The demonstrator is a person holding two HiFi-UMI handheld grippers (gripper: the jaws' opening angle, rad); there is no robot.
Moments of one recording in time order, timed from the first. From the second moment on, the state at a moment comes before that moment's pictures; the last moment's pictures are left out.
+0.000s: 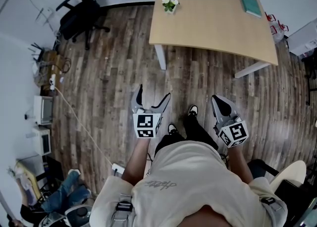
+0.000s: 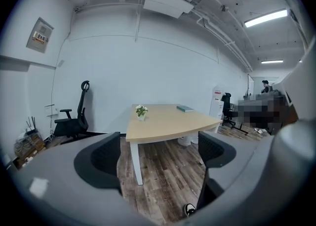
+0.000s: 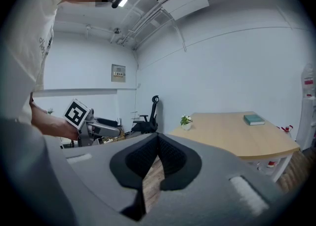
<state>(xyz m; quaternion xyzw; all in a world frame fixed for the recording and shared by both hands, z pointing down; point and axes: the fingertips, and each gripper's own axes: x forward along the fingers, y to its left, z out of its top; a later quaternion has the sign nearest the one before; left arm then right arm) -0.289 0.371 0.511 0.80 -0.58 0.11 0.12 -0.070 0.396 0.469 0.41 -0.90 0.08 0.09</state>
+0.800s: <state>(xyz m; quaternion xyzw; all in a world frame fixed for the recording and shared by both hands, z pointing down) -0.236 0.263 0.478 0.77 -0.61 0.15 0.11 -0.020 0.271 0.471 0.36 -0.93 0.07 0.06</state>
